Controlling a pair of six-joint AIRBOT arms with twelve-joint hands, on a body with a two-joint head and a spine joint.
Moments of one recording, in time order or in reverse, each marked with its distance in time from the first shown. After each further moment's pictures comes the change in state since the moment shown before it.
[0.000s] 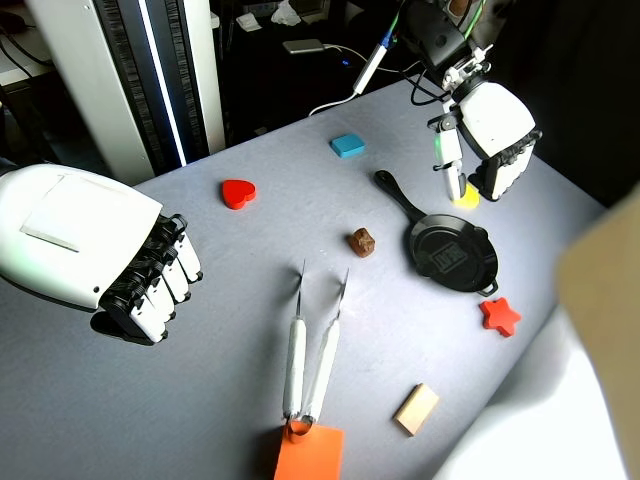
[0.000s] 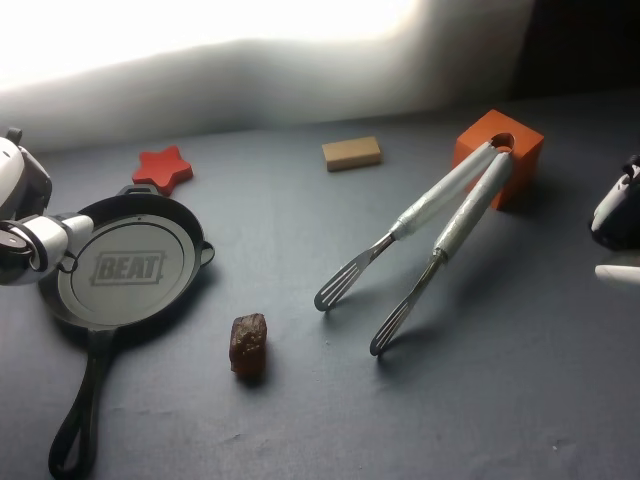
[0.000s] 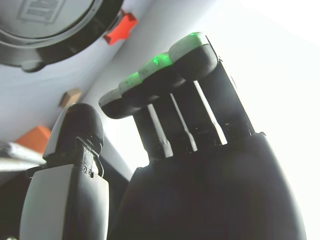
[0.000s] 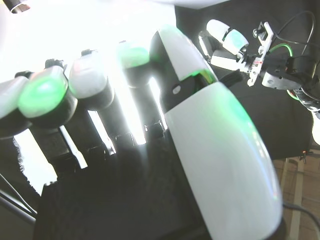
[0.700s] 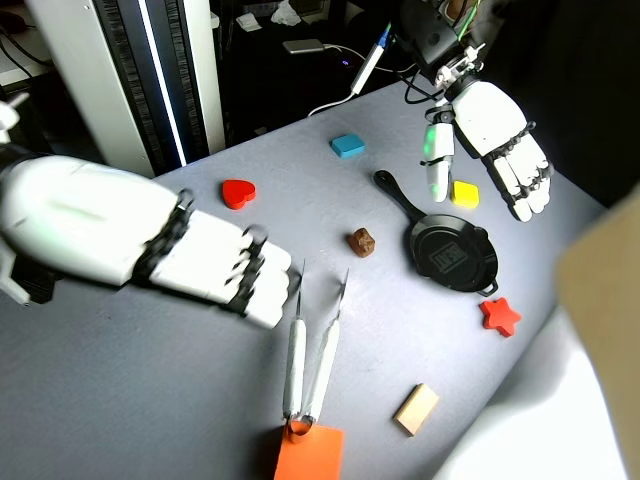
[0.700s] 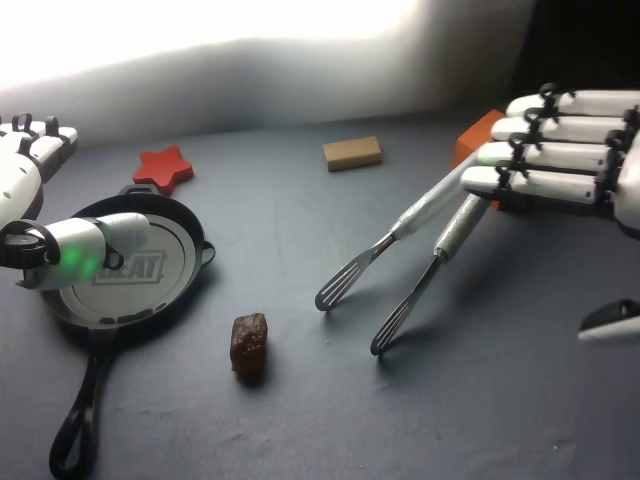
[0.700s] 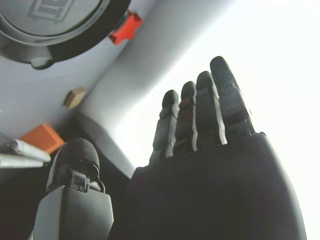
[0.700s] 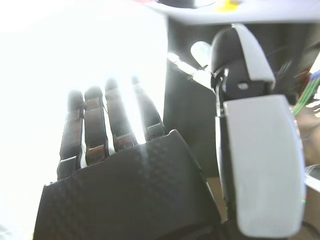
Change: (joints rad) left arm 0.002 -0.002 -0.037 -0.019 0.000 0.006; right arm 0.097 -0.078 0.075 -0.408 -0.002 0.111
